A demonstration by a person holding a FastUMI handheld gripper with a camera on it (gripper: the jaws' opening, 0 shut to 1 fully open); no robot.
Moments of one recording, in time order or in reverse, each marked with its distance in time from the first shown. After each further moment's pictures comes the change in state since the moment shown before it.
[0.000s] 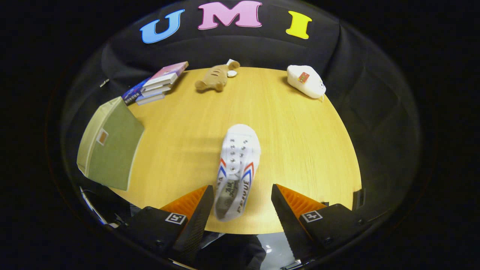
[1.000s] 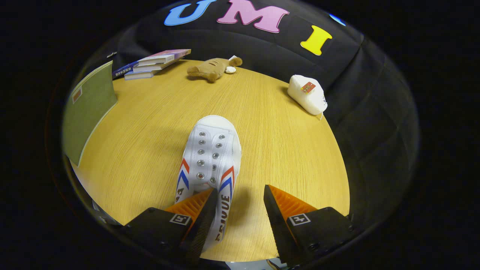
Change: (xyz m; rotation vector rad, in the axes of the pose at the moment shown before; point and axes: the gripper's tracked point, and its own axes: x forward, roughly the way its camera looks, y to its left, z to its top) arm 0.068 -0.023 0.007 -0.153 -0.169 -0.081
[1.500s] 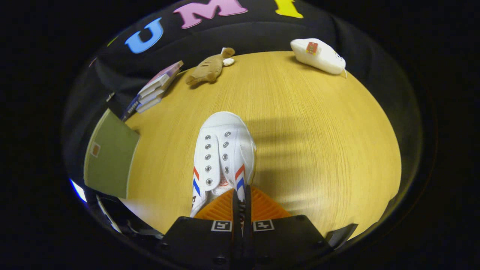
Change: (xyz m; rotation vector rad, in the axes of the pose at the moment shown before) arm 0.004 0.021 -0.003 0.444 0.207 0.424
